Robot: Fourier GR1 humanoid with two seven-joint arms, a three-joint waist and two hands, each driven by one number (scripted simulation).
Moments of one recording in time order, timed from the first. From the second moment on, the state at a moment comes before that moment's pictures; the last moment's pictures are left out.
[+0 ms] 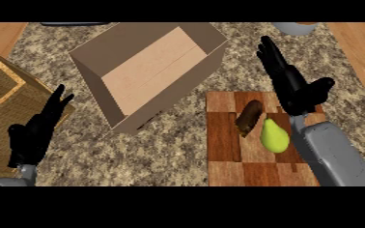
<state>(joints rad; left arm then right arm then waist) -0.02 0.49 -0.12 -1.42 0.18 0.13 -0.03 -0.41 -0.36 0.27 -1.36 -0.33 -0.15 -0.06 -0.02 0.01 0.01</state>
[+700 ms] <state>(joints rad) -0.05 0.56 -0.05 -1.36 0.07 0.25 0.00 -0.28 -0.49 0.25 -1.39 -0.28 0.34 -0.81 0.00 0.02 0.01</state>
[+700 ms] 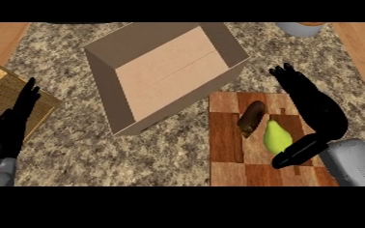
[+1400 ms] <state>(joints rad) -0.10 0.56 -0.07 -1.33 0.04 0.26 0.03 -0.28 -0.68 0.21 -1.24 -0.02 0.24 -1.08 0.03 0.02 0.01</state>
